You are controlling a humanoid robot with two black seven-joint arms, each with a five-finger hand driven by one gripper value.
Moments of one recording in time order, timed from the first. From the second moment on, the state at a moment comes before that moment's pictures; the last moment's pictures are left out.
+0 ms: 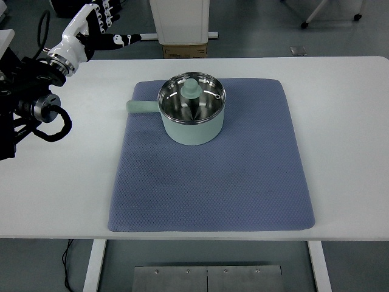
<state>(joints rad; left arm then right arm) -1.25 0.41 0.13 -0.72 -0.18 0.01 -0.61 -0.01 0.00 0.47 0.10 -0.45 -0.04 0.04</state>
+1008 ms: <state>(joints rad) -0.96 0.13 -0.38 -0.48 -0.29 0.04 -0.61 -0.01 0.00 0.47 0.10 -0.45 -0.04 0.04</state>
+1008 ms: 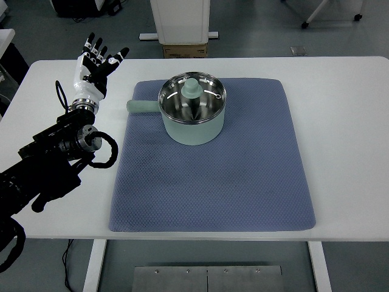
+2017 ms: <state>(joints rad) -0.93 0.00 -0.41 -0.31 -0.24 -0.17 -0.61 -0.01 0.00 0.47 0.10 -0.45 -0.04 0.04</state>
